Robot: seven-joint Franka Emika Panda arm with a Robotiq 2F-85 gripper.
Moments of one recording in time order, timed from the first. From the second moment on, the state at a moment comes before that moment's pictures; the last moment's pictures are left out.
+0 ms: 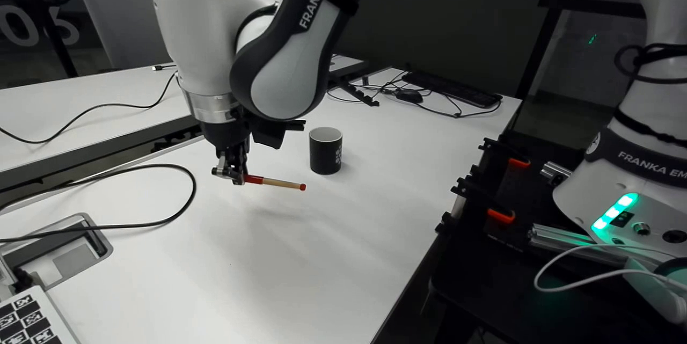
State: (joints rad) arm 0.59 0.72 -0.11 -1.90 -0.38 2.69 0.25
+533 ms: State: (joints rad) arm 0.81 0.66 -0.41 -2.02 -0.50 3.00 0.53
